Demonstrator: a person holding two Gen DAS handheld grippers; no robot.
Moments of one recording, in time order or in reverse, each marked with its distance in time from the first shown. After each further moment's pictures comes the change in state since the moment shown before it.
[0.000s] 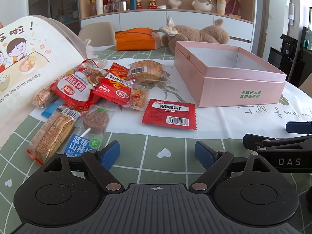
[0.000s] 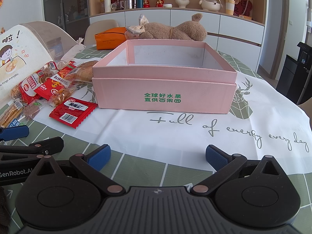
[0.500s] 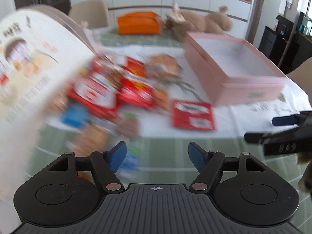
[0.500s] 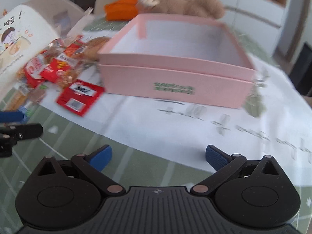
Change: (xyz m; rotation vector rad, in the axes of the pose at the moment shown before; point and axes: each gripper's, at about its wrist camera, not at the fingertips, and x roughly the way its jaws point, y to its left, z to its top) left arm -0.021 0.068 0.057 0.040 0.197 -0.063; right arm 0.014 0.002 0.040 -0.053 0.261 0.102
